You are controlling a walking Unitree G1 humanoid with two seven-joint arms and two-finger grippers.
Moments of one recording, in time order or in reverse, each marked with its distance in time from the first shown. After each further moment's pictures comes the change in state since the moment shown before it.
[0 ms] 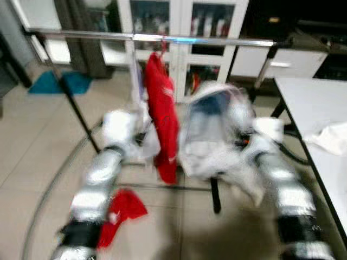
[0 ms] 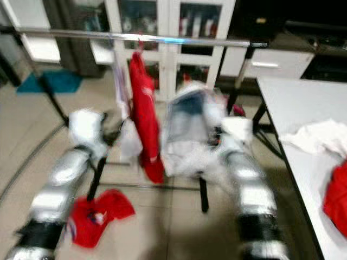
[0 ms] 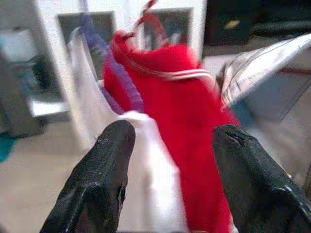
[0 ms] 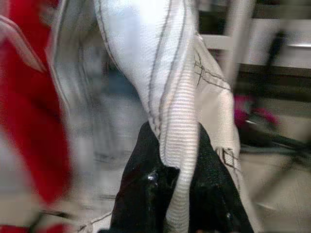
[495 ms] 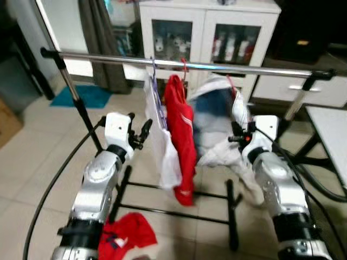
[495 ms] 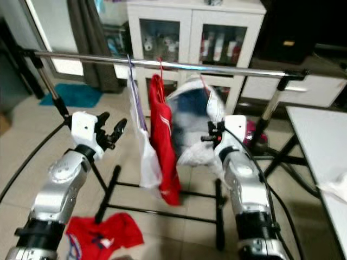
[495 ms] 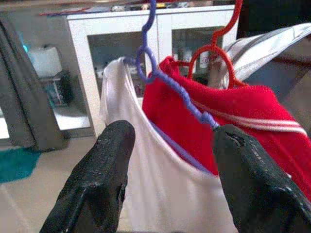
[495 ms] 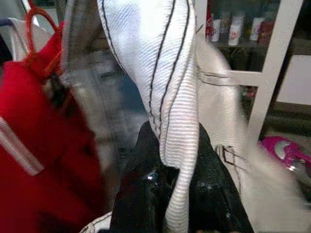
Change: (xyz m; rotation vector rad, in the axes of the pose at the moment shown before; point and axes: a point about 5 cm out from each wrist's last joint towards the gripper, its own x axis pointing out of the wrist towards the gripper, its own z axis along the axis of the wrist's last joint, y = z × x) left arm 0.004 -0.010 0.005 -0.005 -0.023 -0.044; right arm 0.000 -0.011 0.006 0.015 -0.049 -0.062
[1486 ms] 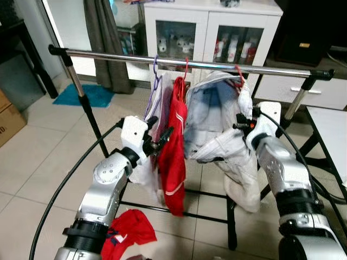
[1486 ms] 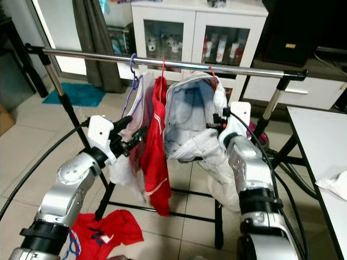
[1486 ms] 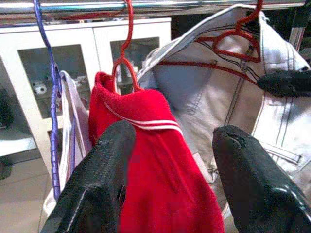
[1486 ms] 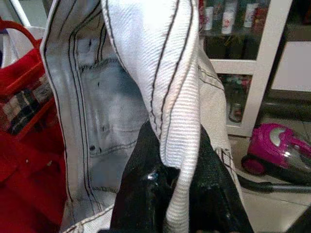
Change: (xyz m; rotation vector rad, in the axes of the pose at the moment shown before) left arm 0.000 -0.027 0.003 0.015 -0.025 -0.252; right arm 0.025 -0.014 0.019 0.056 0.075 -0.034
